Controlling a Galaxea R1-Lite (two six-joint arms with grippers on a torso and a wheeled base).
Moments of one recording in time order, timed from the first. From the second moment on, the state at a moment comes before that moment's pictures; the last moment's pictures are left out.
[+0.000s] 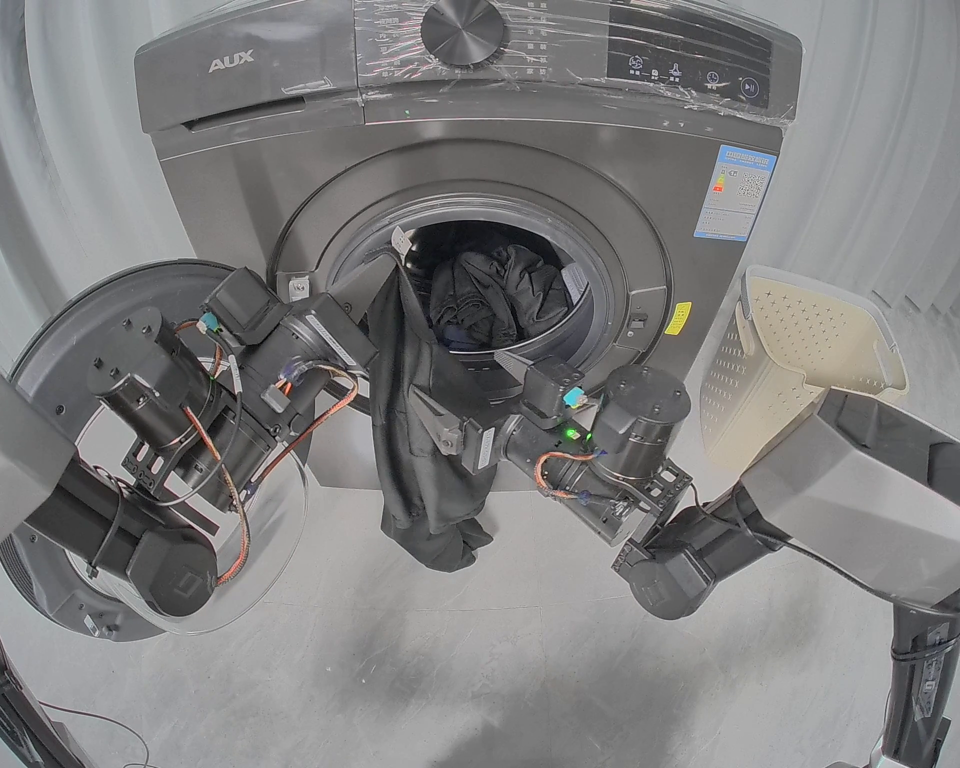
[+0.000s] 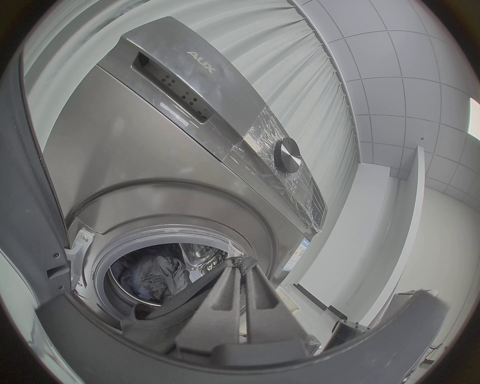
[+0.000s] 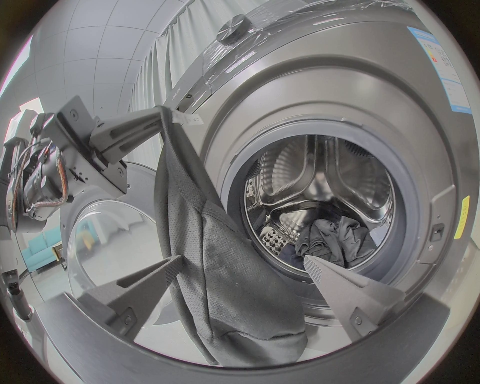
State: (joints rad) left arm -0.48 1.85 -0.76 -1.55 -0.13 -0.43; right arm 0.72 2.26 -1.17 -1.30 -0.01 -0.01
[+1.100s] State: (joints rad) left arm -0.47 1.87 -0.77 -1.55 -0.12 -0.43; right arm 0.76 2.34 -1.24 -1.29 -0.05 -0.01
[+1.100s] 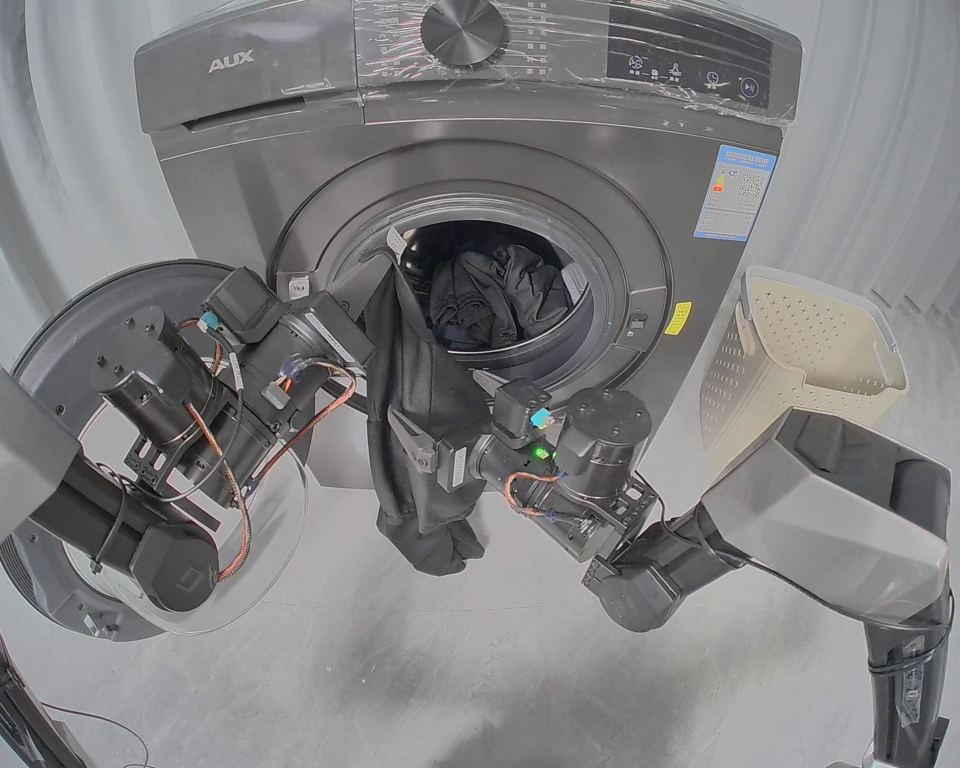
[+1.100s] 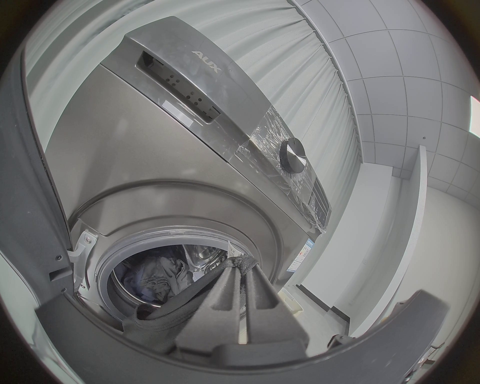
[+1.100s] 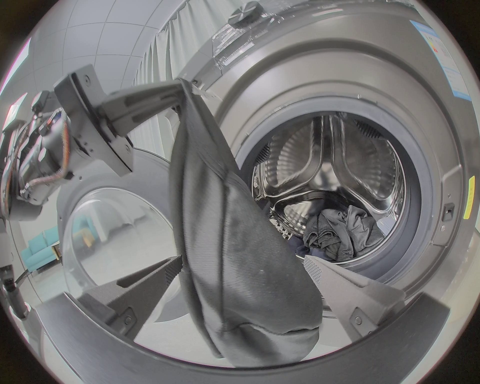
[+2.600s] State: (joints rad) left arm -0.47 1.87 -0.77 -1.55 -0.13 -0.44; right arm 0.67 2.35 -1.22 -1.30 -0.07 -0.02
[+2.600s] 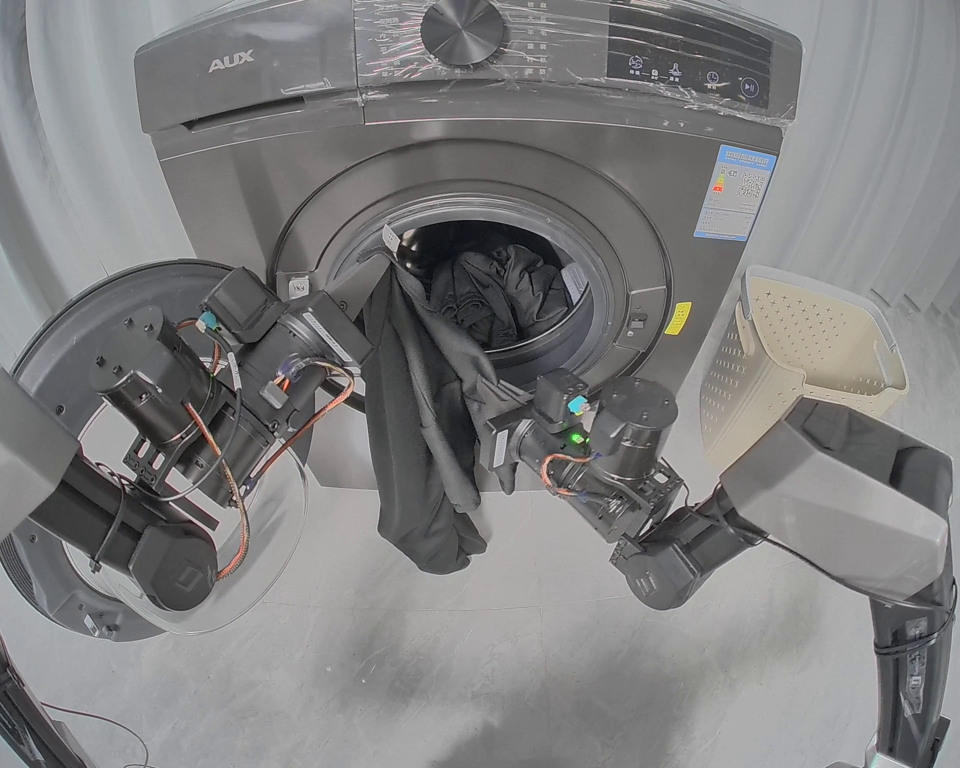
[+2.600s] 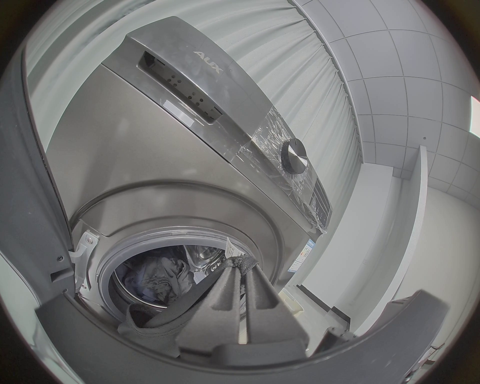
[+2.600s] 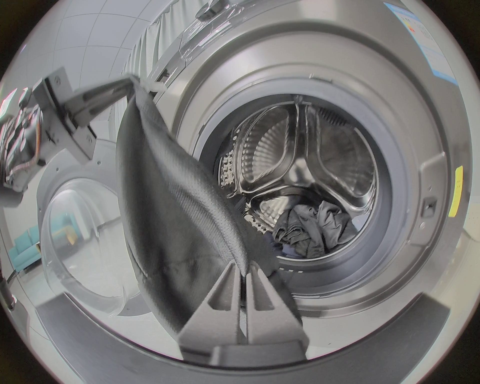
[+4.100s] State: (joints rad) left arm -0.48 2.18 -0.64 -1.55 -0.28 -0.22; right arm 0.61 1.91 -1.07 -1.30 -0.03 -0.05
